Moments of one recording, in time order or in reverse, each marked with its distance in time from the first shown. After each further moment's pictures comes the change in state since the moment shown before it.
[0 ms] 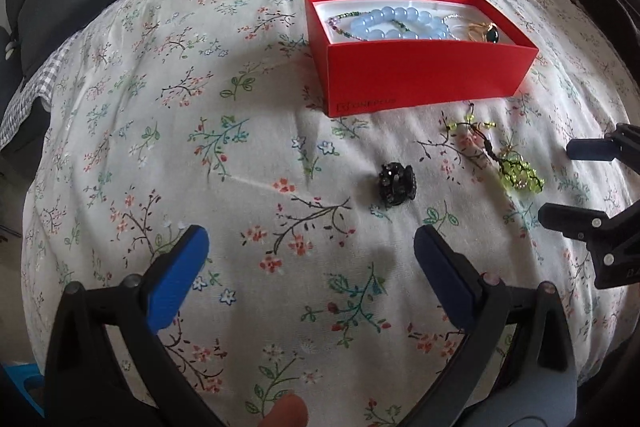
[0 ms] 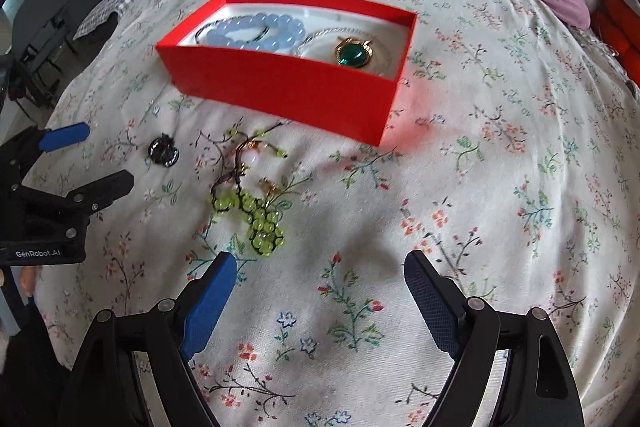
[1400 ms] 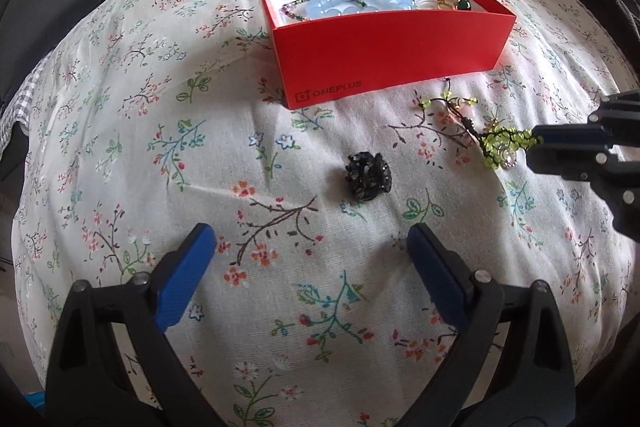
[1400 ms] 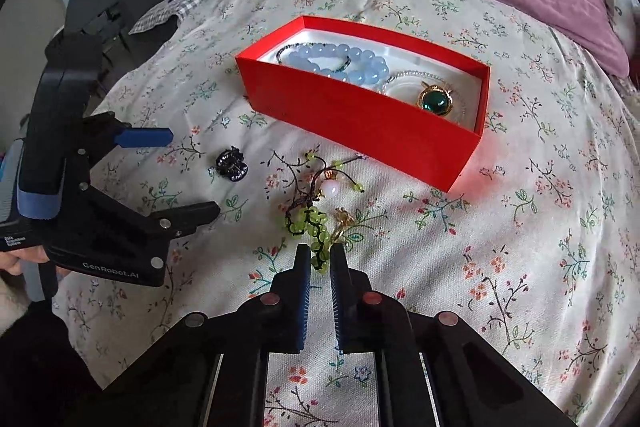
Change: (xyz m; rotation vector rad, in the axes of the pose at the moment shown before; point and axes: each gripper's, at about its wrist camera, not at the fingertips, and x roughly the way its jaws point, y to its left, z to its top) left arm 0.011 -0.013 -0.004 0.085 0.004 -0.058; right arm -0.014 0.024 0.005 -0.125 -0.137 0.129
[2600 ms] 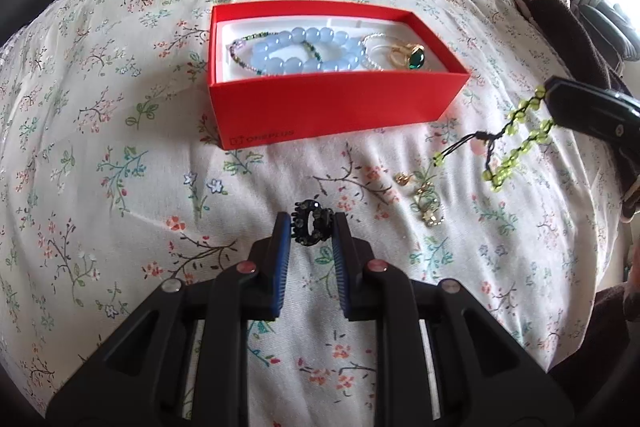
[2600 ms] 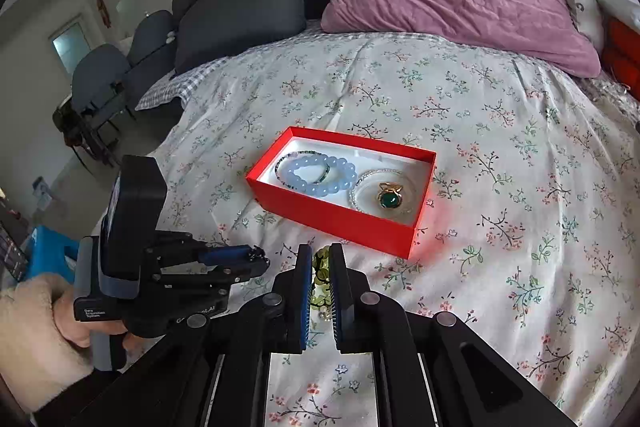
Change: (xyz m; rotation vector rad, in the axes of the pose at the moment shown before) left arm -0.012 -0.008 0.026 -0.107 -0.026 -0.197; right arm -0.079 -0.023 0.030 0.133 -0.187 0.060
